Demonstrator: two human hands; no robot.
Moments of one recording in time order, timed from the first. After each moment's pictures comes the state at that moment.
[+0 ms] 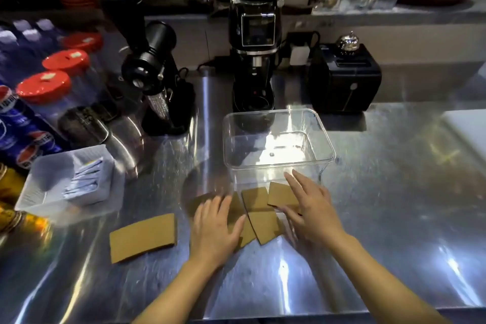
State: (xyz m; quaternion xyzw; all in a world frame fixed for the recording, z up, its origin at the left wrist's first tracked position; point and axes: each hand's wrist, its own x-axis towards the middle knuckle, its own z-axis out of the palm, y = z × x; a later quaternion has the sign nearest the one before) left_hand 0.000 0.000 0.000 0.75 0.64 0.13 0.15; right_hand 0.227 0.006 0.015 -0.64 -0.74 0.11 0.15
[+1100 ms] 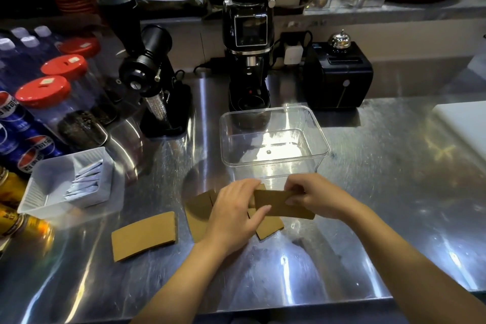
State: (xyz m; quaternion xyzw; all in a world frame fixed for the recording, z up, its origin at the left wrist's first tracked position) left_hand 0.030 0.006 0.051 0.82 0.47 0.28 0.17; right_hand 0.232 0.017 0.089 -0.59 -0.73 0.33 0.12
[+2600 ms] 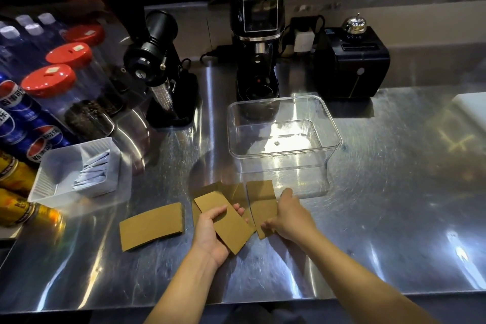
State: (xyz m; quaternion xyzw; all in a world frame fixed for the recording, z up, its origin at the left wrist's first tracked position) left_hand 0.000 -0.011 0.022 0.02 0.52 0.44 0.73; right_hand 0.158 -0.002 0.023 -0.77 -0.53 0.36 0.05
